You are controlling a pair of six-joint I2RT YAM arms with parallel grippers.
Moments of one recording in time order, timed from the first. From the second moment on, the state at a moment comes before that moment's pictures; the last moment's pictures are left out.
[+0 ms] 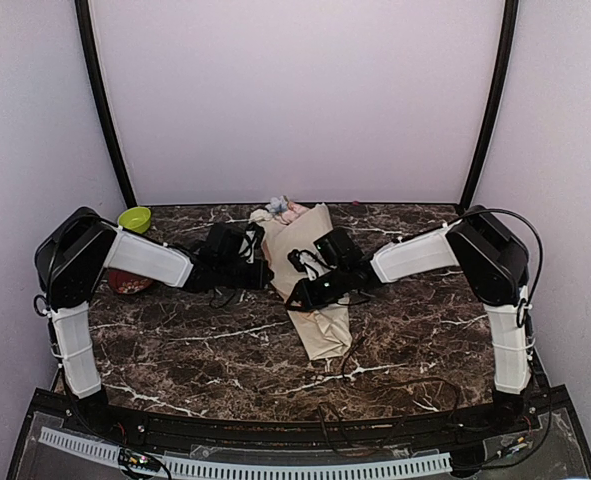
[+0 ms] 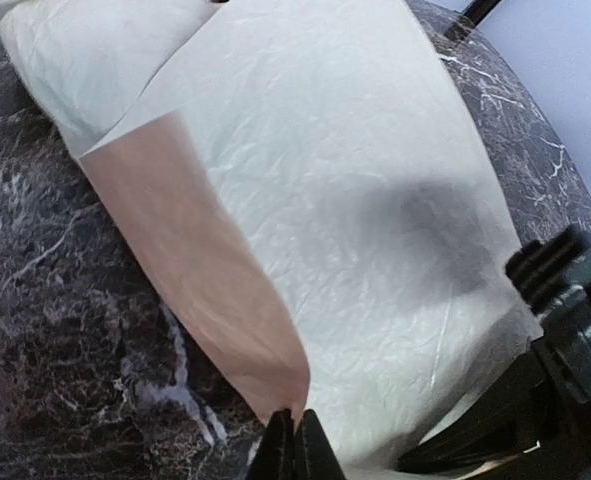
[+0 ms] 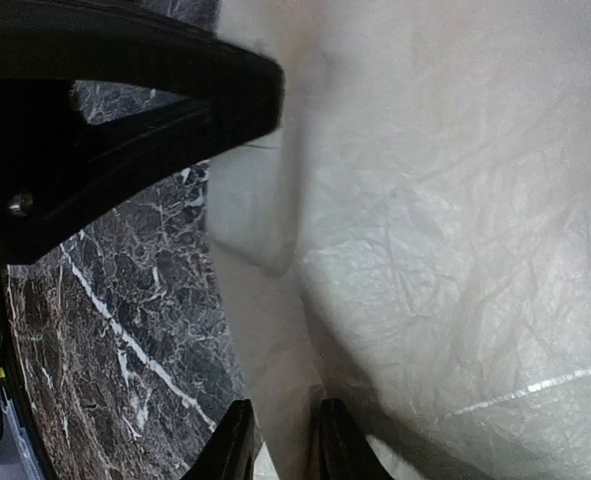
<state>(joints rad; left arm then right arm) -0.65 1.93 1.06 0.21 0.11 -0.43 0.79 2.13 1.33 -0.06 -0.43 0.37</state>
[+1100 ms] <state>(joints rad) -0.57 2.04 1.05 0.32 0.22 -0.41 0.85 1.78 0.97 -0.17 -0.49 0.32</state>
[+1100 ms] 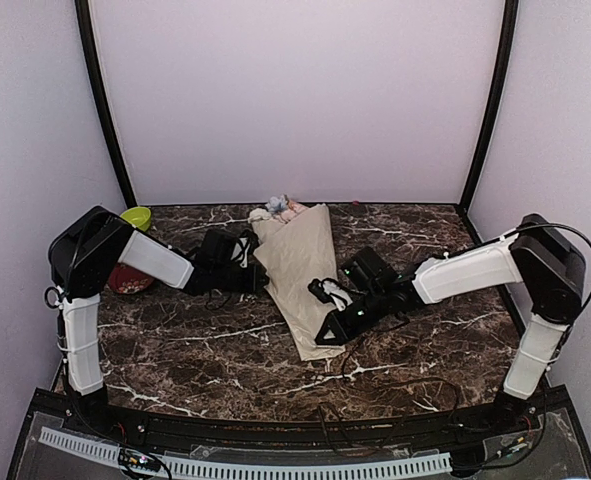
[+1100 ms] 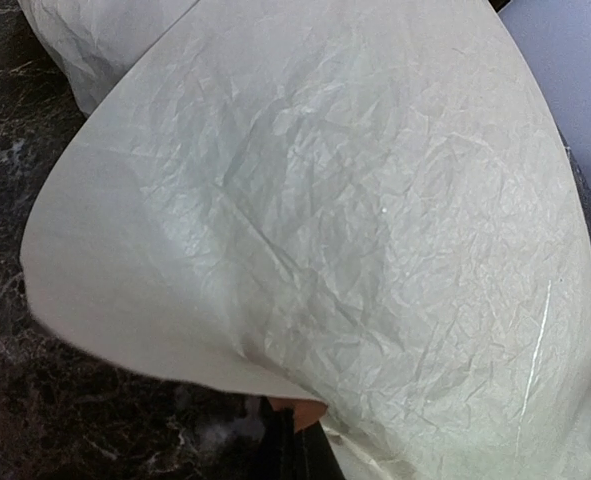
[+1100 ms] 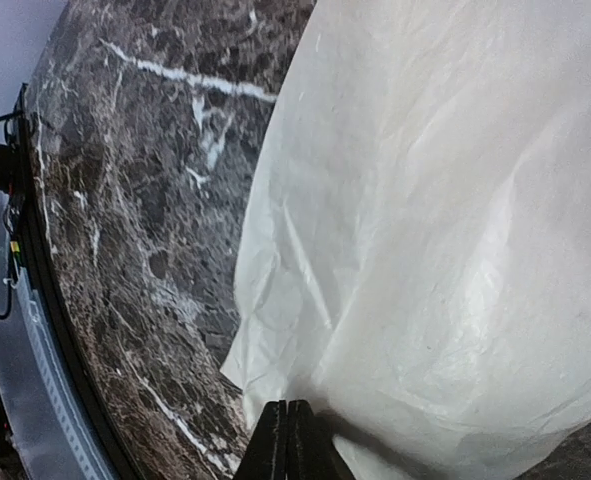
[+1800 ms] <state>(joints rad) -0.56 2.06 1.07 0.33 0.25 -0.40 0.90 1.69 1.07 -0.38 -0.48 0.15</state>
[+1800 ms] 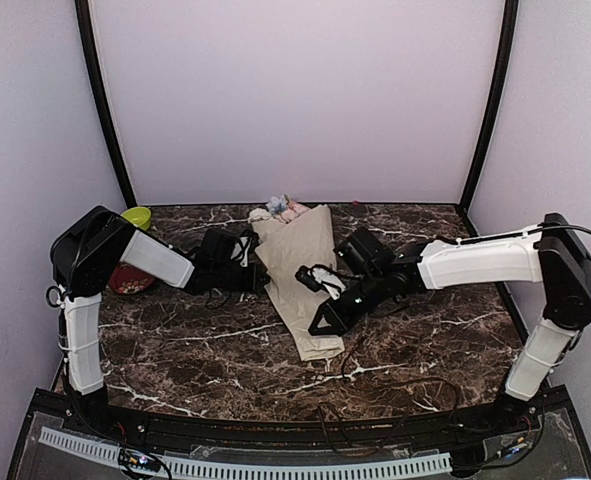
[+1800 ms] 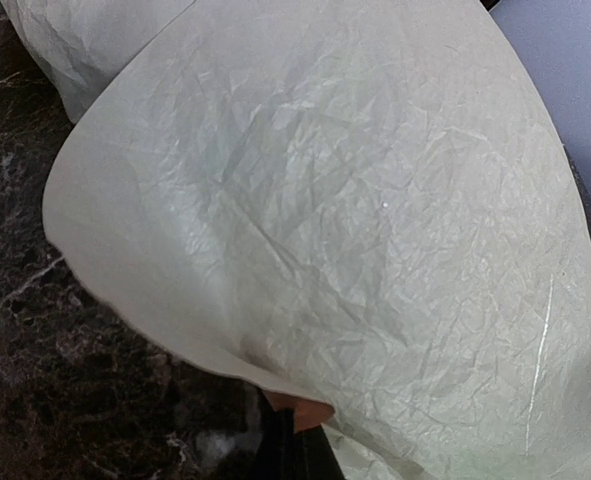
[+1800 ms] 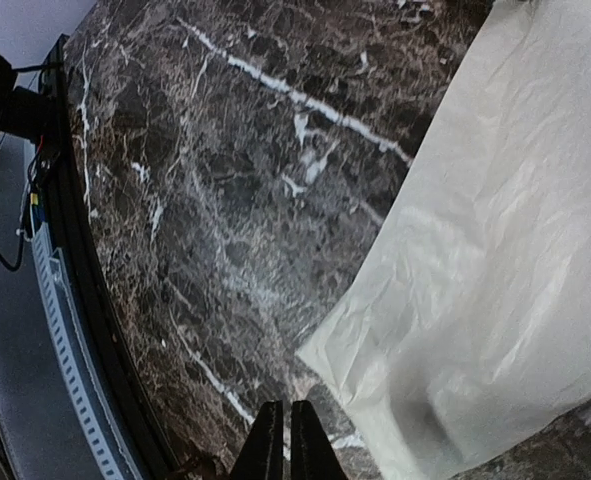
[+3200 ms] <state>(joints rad) -0.56 2.07 1.10 0.28 0.23 -0.33 0.91 1.94 1.09 -0.20 -0.51 0.21</state>
